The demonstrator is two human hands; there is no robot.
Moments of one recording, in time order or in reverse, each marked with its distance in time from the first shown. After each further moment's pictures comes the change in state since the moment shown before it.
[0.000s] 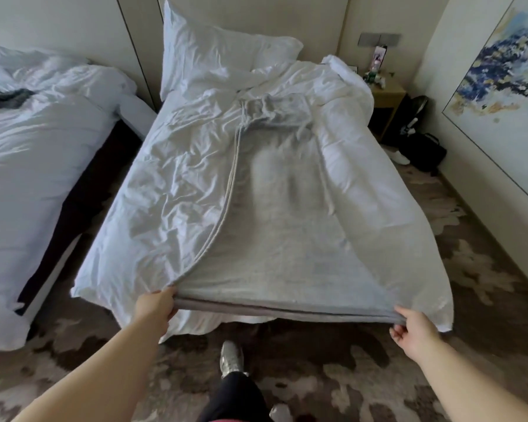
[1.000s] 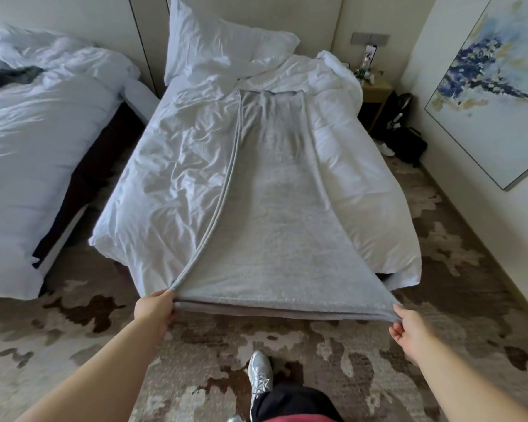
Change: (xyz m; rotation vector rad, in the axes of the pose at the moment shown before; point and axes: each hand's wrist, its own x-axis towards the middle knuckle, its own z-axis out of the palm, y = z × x) left_hand -0.101 -0.139 -0.105 -0.047 -0.037 -0.003; right_hand -0.088 0.115 -0.126 -0.060 0.068 -0.047
